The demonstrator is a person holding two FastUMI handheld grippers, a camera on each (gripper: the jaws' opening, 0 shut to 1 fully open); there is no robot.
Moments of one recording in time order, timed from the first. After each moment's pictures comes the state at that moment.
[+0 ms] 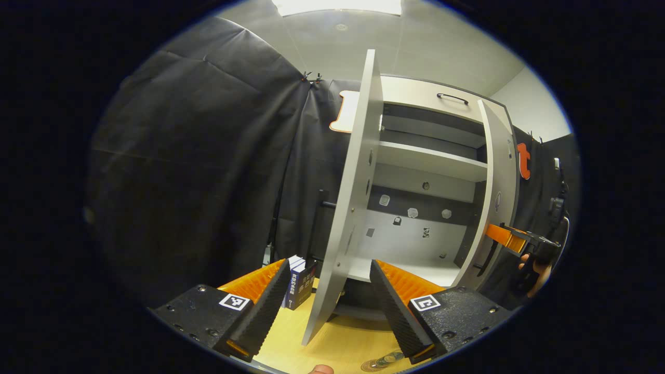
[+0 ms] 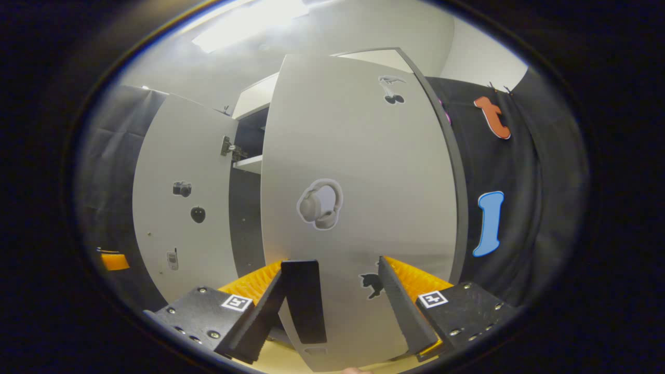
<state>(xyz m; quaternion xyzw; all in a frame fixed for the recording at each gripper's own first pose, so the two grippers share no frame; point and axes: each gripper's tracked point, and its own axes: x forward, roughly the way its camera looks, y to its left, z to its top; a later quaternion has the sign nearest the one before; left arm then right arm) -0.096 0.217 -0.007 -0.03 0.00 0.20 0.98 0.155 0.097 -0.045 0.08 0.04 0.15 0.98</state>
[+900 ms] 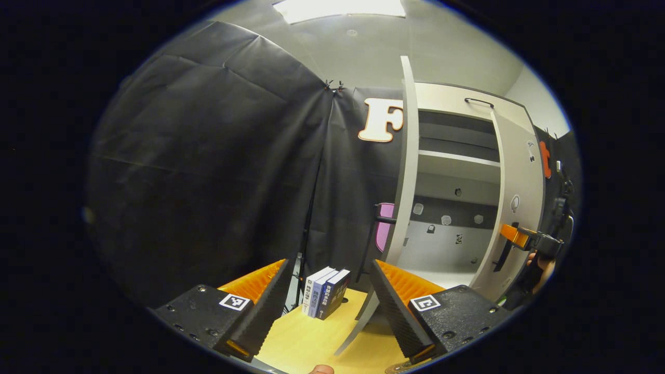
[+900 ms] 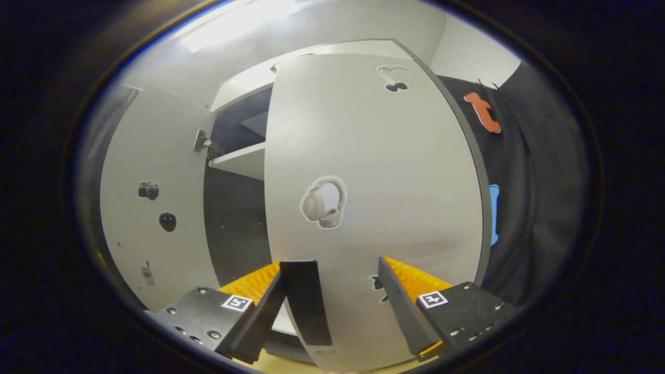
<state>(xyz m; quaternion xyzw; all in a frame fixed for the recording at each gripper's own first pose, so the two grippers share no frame) -0.112 0.282 0.007 0.00 -0.02 0.26 0.96 0.195 0.120 -0.055 0.09 0.04 0.09 0.99</state>
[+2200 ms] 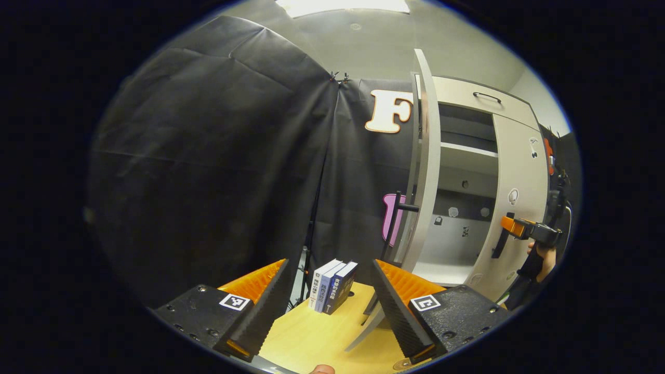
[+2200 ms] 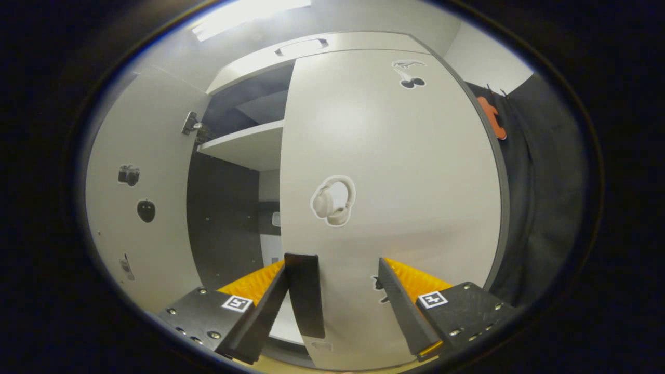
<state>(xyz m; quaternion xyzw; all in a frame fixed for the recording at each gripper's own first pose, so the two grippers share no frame) -0.119 0.304 -0.006 -0.02 0.00 0.26 0.97 0.205 0.128 -0.064 0.05 0.06 0.08 0.99</state>
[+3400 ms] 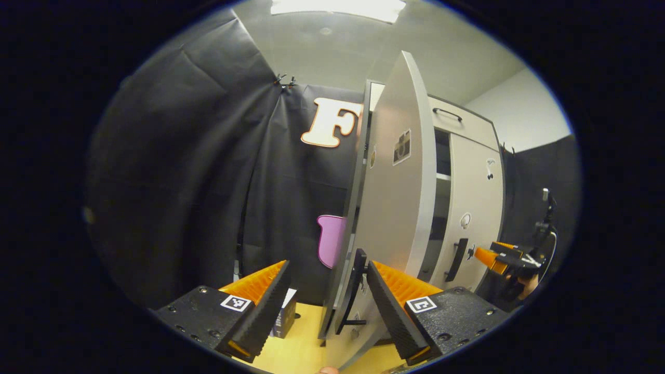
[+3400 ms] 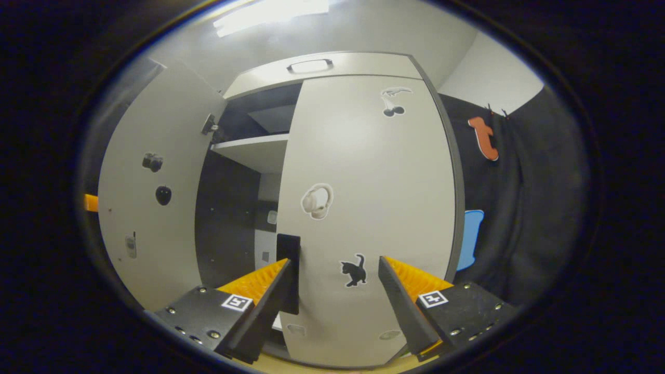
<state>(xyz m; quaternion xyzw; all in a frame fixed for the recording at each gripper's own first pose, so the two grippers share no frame) -0.018 0.276 0.044 -0.04 -0.04 0.06 1.00 0.148 0.078 -0.048 -0.02 0.02 0.08 1.00</state>
